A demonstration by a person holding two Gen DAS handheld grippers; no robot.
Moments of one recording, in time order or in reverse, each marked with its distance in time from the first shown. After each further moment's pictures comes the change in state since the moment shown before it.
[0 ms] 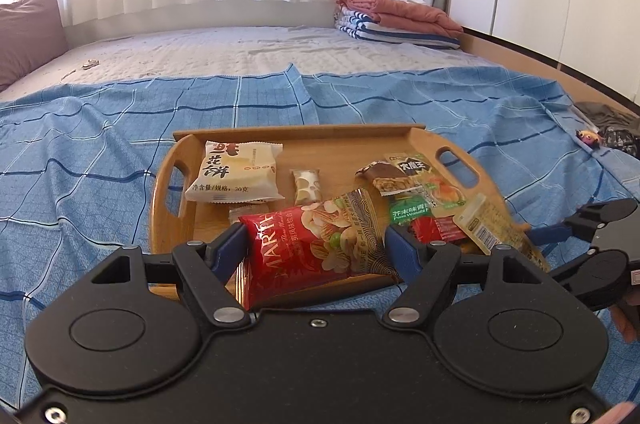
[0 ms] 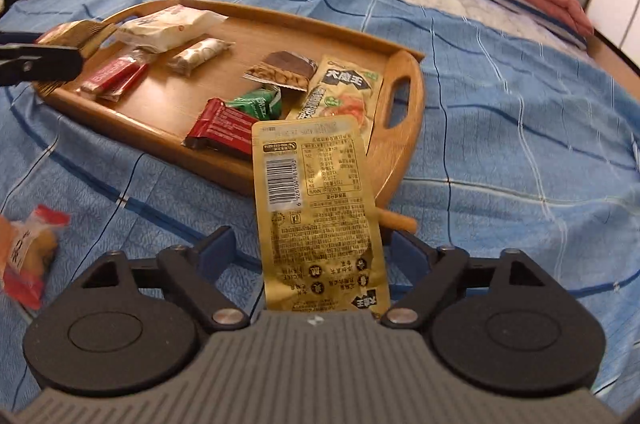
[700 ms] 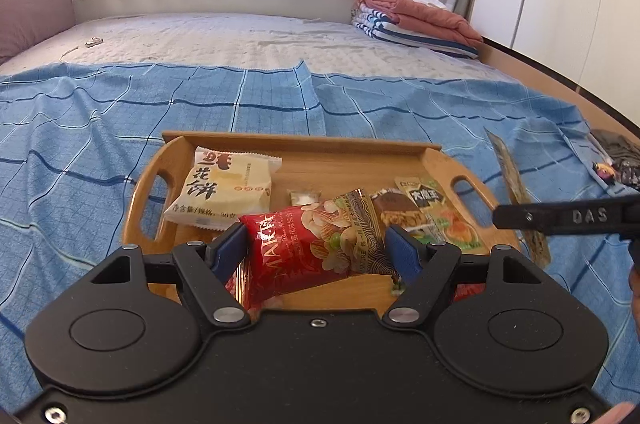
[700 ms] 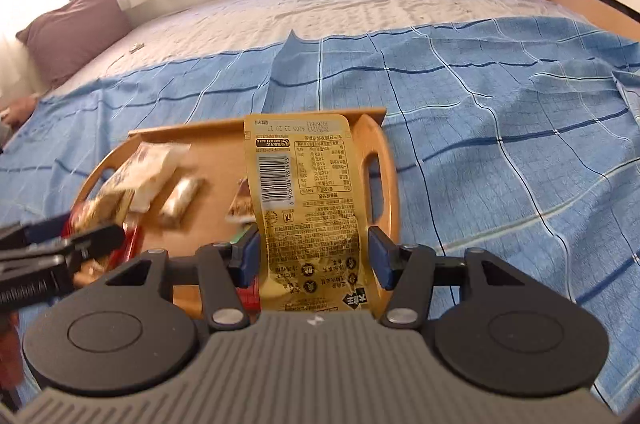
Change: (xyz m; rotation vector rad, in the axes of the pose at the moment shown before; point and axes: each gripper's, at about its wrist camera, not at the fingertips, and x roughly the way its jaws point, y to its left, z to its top) left arm 0.051 0.001 0.033 -0.093 0.024 0.010; right arm -0.012 -0.039 0.073 0.360 -0.095 0.030
